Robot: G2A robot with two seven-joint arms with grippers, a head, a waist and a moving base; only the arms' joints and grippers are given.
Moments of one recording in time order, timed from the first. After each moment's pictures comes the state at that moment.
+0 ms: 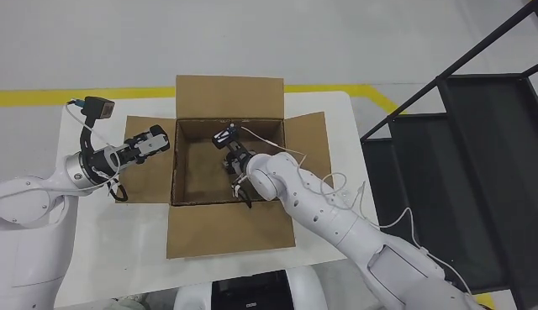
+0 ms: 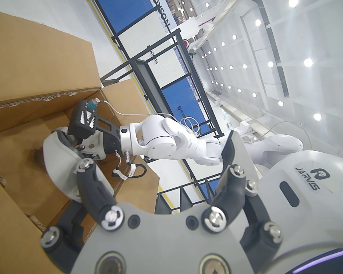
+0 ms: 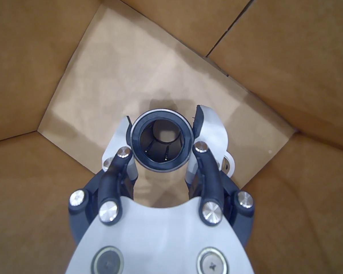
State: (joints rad) left arm 1.29 -1.05 -1.59 -1.70 -0.32 -0.38 -1.12; right arm -0.92 -1.48 0.73 -1.22 -1.07 0.13 0.72
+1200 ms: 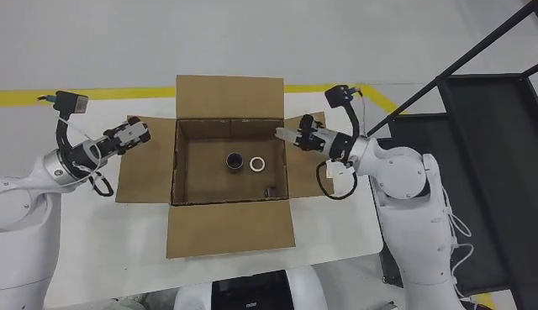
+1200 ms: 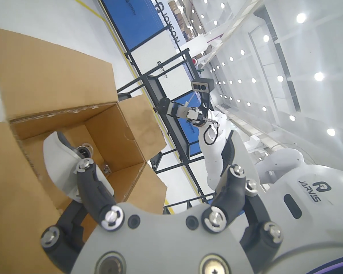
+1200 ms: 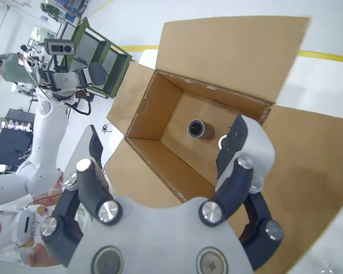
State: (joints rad) left arm 1.30 -1.03 -1.69 -1.68 -0.27 -0.35 -1.07; right arm -1.40 -1.33 1.59 -2.01 -0.43 -0.11 1.00
